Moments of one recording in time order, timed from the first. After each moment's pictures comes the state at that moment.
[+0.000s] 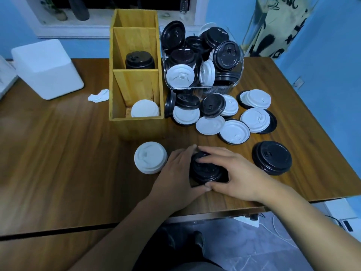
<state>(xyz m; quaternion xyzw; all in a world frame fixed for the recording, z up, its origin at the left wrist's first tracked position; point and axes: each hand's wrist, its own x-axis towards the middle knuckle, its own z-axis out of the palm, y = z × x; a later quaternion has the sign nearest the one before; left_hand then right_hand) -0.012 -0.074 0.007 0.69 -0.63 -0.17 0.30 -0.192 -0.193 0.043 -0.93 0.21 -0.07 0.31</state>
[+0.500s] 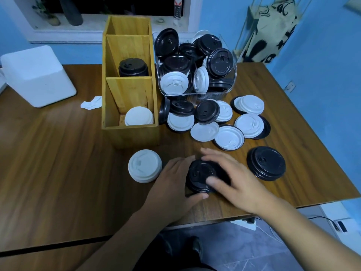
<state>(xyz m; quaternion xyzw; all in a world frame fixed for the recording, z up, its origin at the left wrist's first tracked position) -0.012 -0.073 0.006 0.67 -0.65 -0.16 0.31 -0.202 -0.183 0.042 -0.90 0.26 -0.17 0.32</state>
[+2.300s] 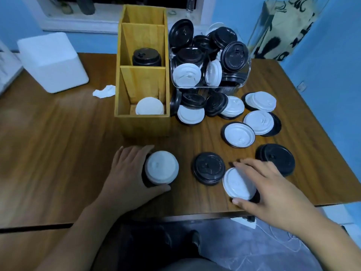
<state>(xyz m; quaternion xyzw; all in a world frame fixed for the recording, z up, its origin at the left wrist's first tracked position) 0.078 -0.017 0.013 0.76 -0.60 -0.09 0.23 -0.255 -0.167 0.058 -0.92 0.35 0.02 0.14</state>
